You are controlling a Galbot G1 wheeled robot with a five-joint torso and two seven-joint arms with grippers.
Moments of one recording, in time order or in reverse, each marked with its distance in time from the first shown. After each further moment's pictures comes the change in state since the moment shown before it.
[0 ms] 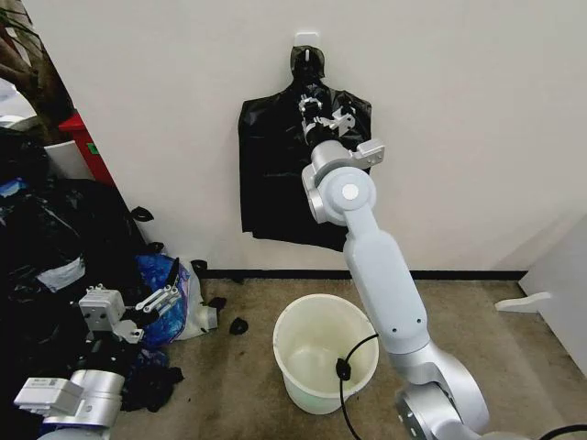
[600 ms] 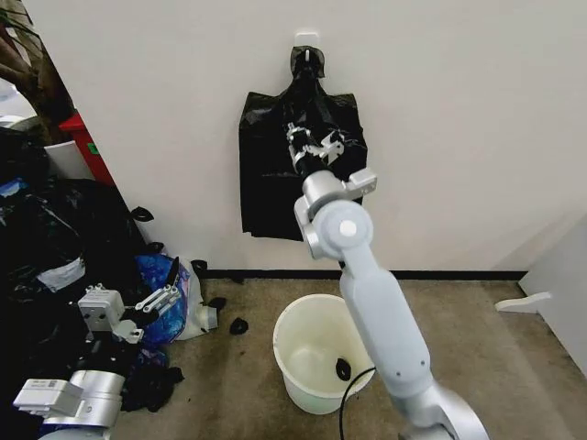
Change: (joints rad) left arm 0.003 -0.004 -0.002 -0.004 0.002 -0.012 0.001; right arm -0.218 -0.004 -0.072 0.193 -0.001 -0.016 -0.002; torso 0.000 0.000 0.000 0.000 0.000
